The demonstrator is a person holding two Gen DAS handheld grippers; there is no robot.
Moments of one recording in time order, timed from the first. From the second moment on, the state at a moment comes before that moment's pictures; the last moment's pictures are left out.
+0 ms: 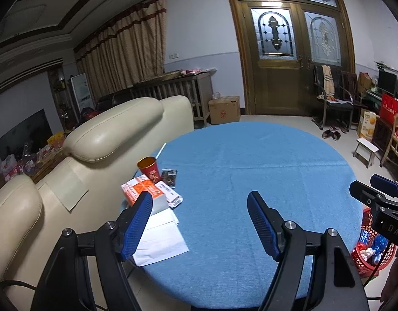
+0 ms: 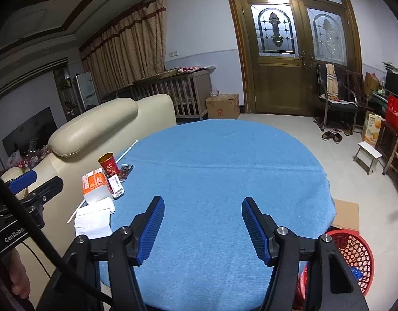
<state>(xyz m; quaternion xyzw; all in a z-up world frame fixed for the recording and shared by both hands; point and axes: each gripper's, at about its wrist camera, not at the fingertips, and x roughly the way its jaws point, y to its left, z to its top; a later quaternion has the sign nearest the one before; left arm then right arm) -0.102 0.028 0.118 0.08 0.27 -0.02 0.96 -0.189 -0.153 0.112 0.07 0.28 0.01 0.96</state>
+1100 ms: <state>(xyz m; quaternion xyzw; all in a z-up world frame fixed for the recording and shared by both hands) -0.107 0.072 0.106 0.04 0.28 0.00 0.96 -0.179 -0.118 0.103 0.06 0.30 0.01 0.95</state>
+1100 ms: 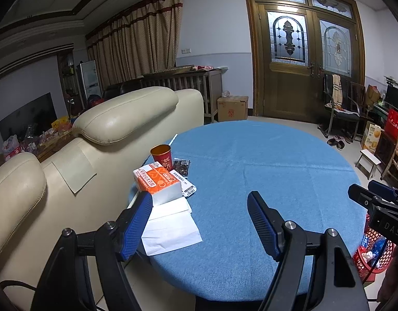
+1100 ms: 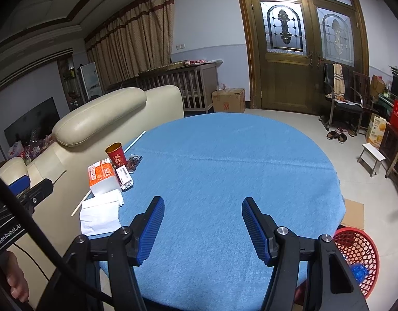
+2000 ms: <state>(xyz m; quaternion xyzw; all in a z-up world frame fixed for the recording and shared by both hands) -0.114 0.062 0.103 0.04 0.28 -0.02 0.96 -0.179 -0.122 0.096 0.07 0.30 0.00 0.95</state>
